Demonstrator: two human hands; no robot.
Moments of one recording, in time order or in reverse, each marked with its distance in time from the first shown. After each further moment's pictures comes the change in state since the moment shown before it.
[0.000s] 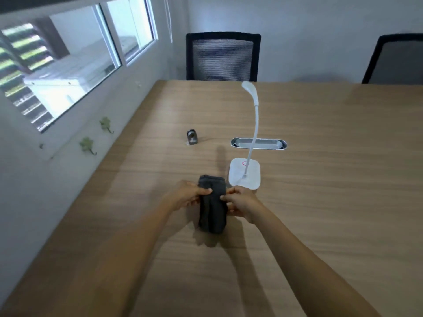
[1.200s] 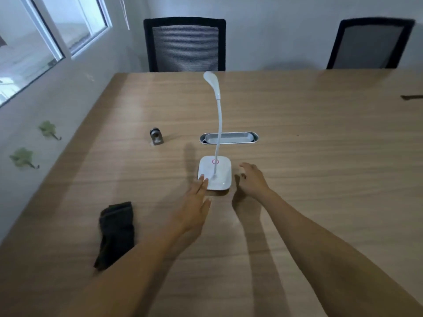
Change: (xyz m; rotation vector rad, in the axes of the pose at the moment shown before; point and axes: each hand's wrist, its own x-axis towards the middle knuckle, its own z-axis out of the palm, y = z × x) left_hand 0.018 -0.013 0.089 0.872 0.165 0.709; right_hand 0.083 0.013 -0.122 -0.764 0.400 -0.311
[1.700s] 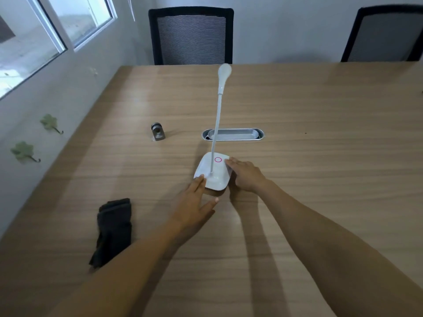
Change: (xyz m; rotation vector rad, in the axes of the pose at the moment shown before) left_hand 0.006 -0.005 0.008 0.097 -0.020 -0.108; right_hand 0.029 -0.008 0.002 -0.389 -0.272 -0.257
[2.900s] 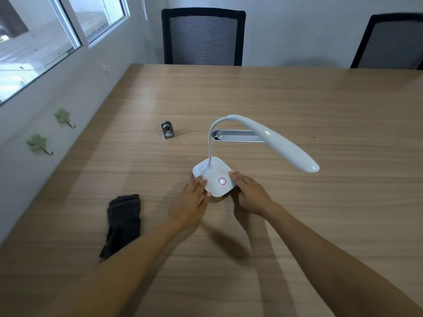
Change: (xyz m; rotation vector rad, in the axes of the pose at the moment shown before) left_hand -0.007 -0.024 -0.002 -0.071 0.054 -0.008; right_hand -0.044 -0.018 0.030 0.104 0.125 -0.091
